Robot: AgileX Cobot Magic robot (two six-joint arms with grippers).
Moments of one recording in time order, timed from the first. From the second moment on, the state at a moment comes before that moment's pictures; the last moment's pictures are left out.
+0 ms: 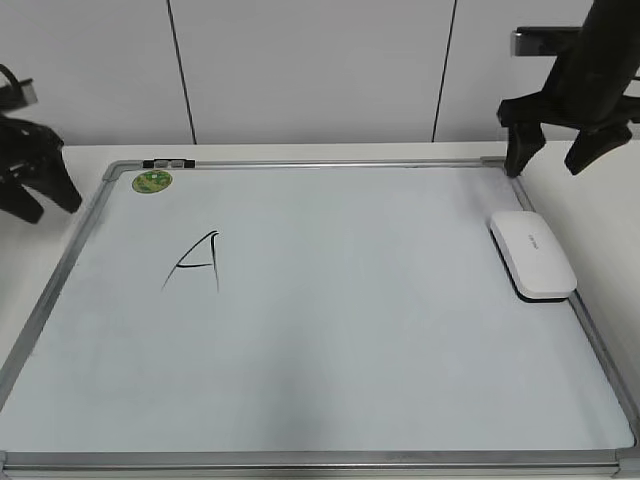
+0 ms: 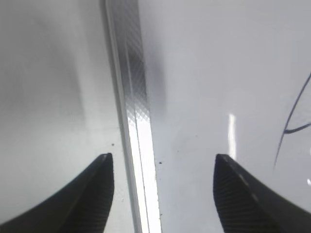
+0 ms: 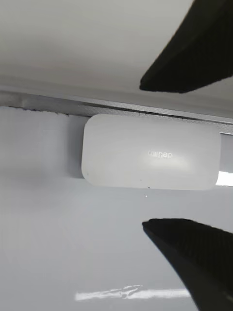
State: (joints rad) left arm 0.15 2.20 -1.80 -0.44 1.20 0.33; right arm 0.06 2.08 -1.86 0.05 1.22 -0.06
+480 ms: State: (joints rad) left arm 0.12 1.87 -1.82 -0.32 1.23 0.21; right arm 0.06 1.75 -1.87 0.08 1.24 -0.06
